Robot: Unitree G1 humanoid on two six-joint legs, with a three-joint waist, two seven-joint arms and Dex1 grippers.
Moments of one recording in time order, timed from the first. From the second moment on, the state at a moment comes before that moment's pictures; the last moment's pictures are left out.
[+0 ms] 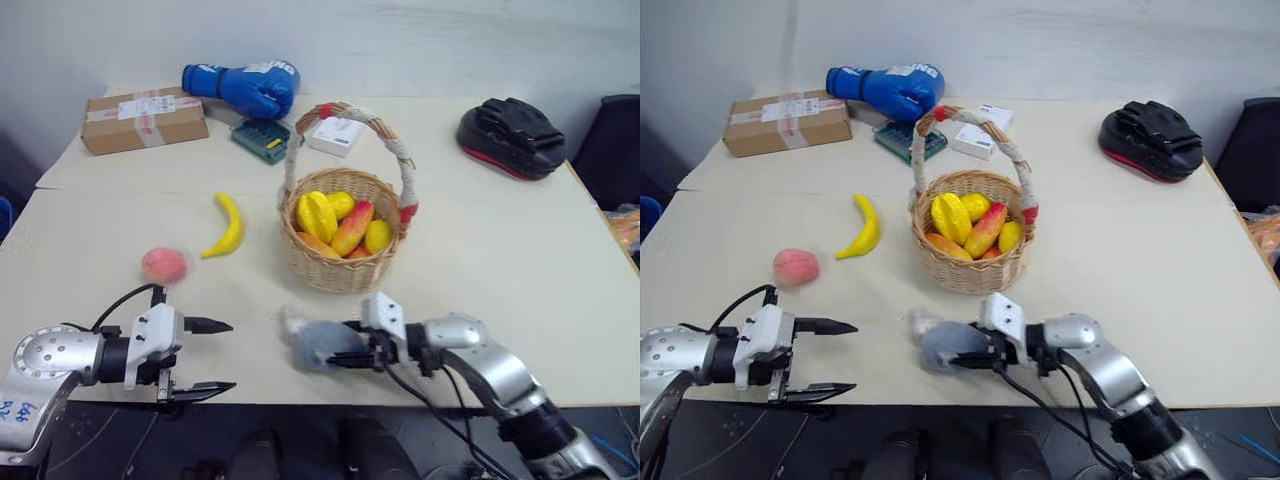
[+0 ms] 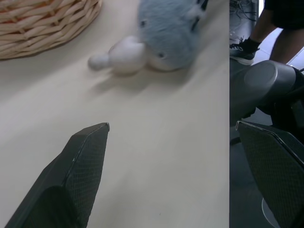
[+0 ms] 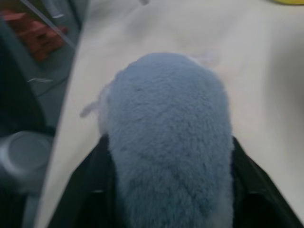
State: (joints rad) left arm 0.14 0.92 0.20 -0.34 -0.46 0.23 -1.19; right arm -0.18 -0.58 0.27 -0.28 0.44 0.42 1.04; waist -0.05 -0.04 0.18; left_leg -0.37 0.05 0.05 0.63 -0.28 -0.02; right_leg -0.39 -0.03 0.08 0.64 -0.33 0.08
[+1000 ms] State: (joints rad) left arm -0.07 0.70 0.04 -0.34 -0.42 0.10 -1.08; right arm -0.45 -0.95 -0.40 0.59 0.44 0.40 0.94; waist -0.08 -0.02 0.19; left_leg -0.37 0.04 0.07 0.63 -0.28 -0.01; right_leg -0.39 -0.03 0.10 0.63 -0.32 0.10
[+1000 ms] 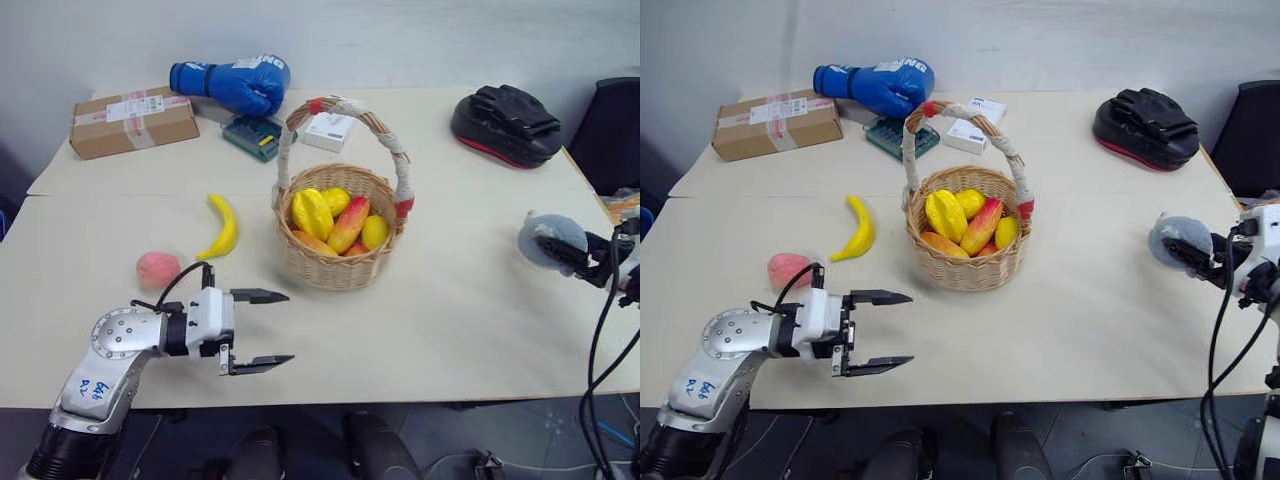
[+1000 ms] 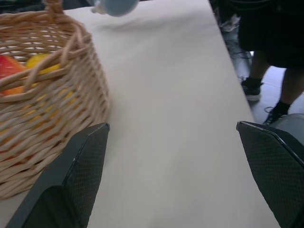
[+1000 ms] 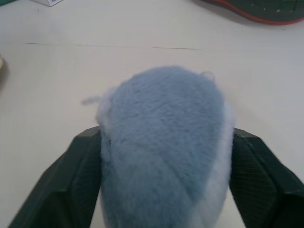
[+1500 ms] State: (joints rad) left arm 0.24 0.74 0.45 -0.16 -0.41 -0.02 -1.01; right arm 0.07 -0.68 -0.33 -0.13 0.50 -0.03 1.14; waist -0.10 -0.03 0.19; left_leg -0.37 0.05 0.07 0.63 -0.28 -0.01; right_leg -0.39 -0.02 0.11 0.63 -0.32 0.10
